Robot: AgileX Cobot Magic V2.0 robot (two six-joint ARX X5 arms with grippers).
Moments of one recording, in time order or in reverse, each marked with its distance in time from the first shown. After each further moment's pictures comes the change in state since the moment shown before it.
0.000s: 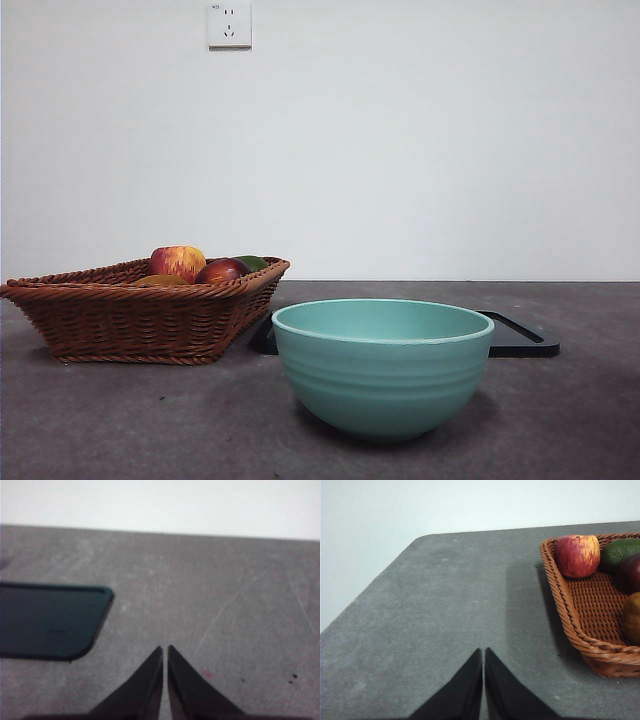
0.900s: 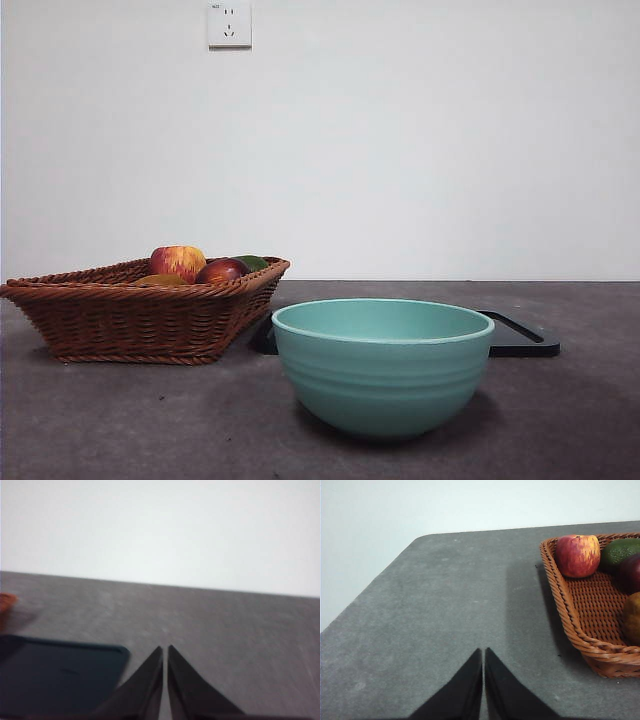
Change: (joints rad) left arm 0.000 0.000 0.000 0.000 0.000 0.000; right arm 0.008 0.143 0.123 0.172 -0.046 -0.001
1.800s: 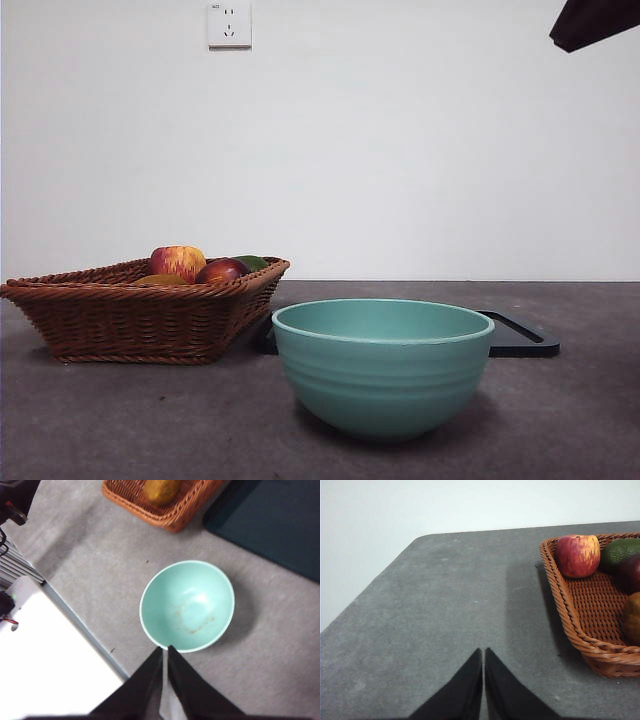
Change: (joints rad) left arm 0.000 0.000 0.000 0.000 0.000 0.000; right arm 0.694 0.568 0.669 -0.791 -0.150 0.220
